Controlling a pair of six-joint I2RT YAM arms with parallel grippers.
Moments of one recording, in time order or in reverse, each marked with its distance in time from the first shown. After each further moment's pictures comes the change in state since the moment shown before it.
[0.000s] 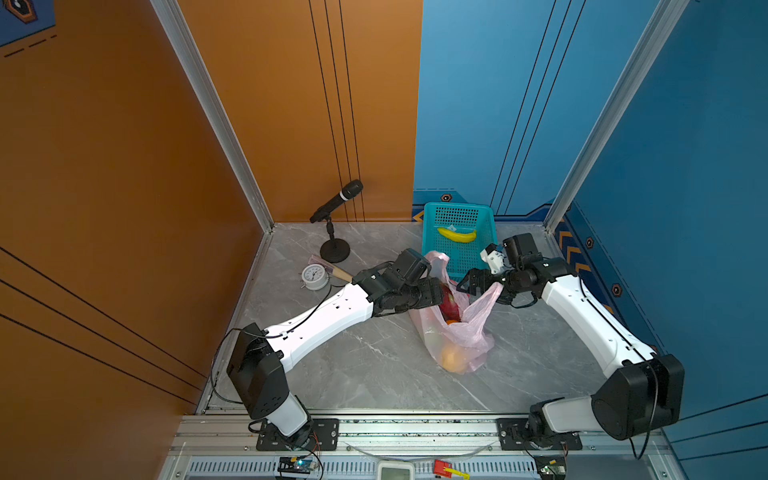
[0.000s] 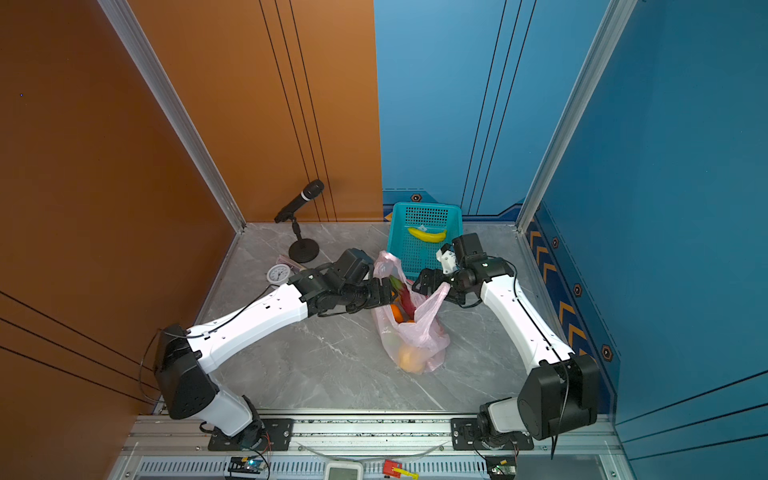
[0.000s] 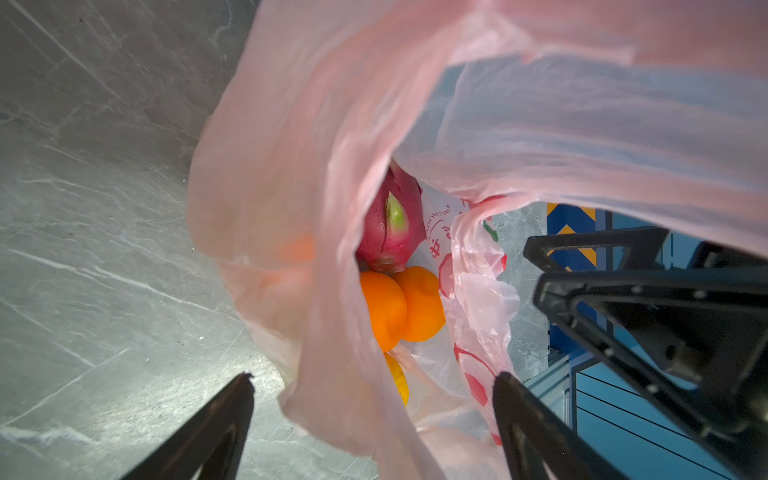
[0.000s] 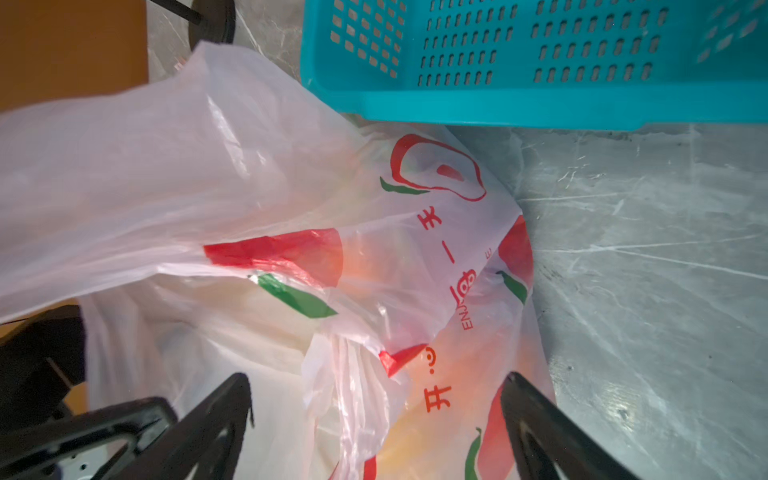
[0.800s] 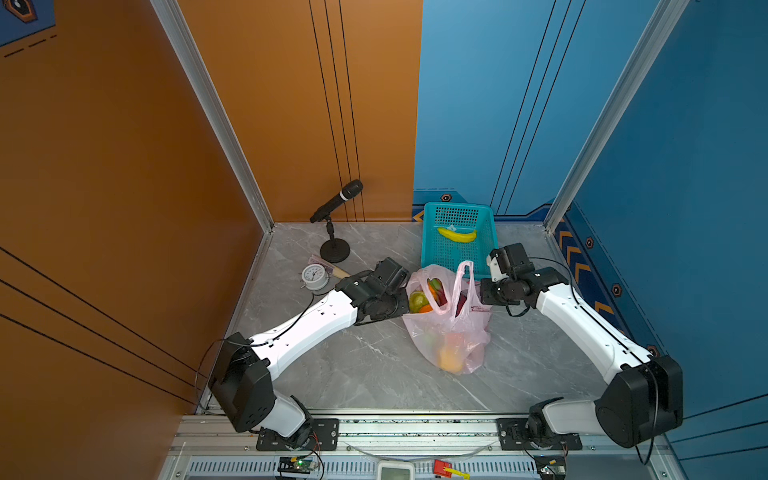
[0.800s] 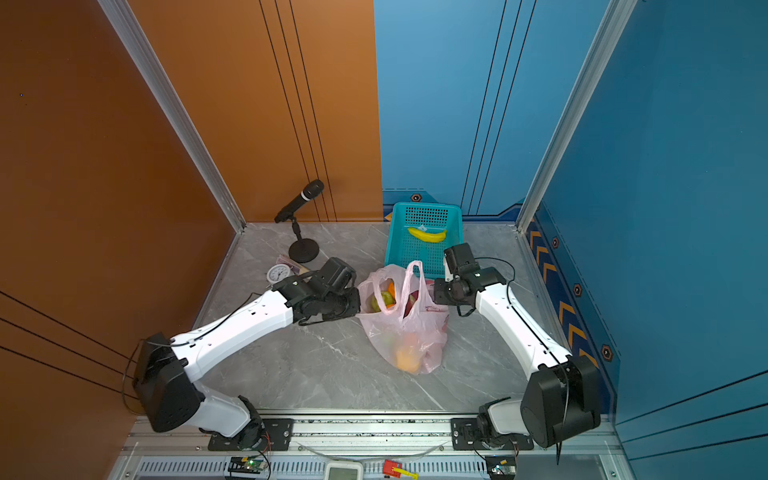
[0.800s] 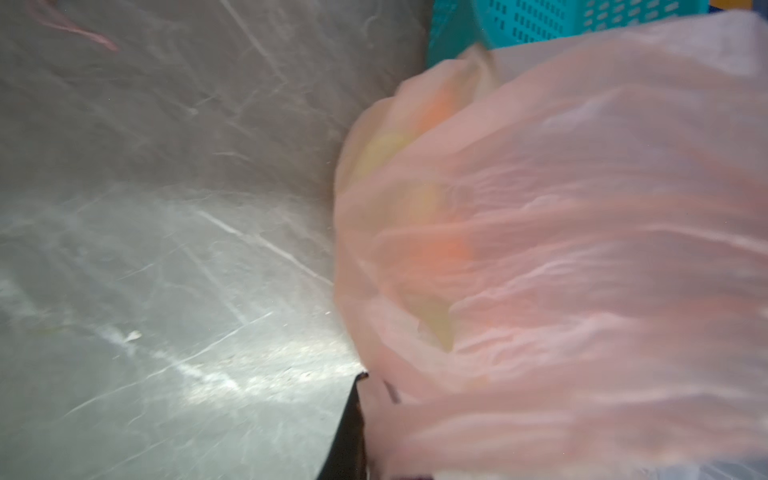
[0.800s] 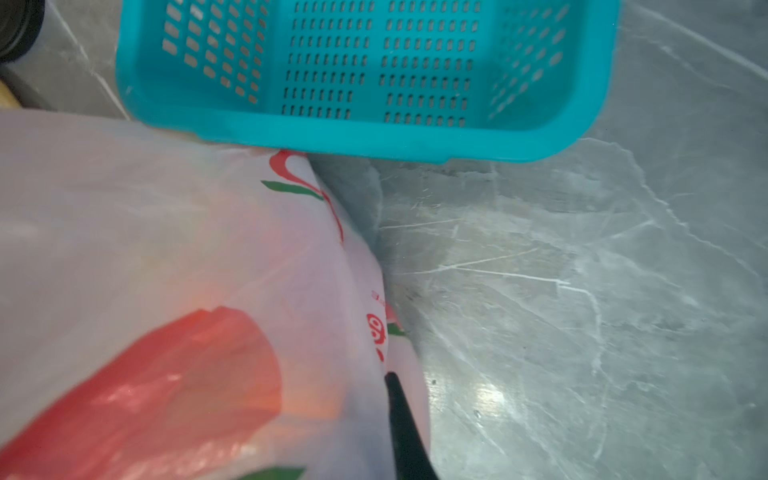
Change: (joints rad) left arm 0.111 -0.163 -0.217 -0.092 -0.082 0.056; right arm -0.003 -0.066 -0.109 0.064 0.369 -0.055
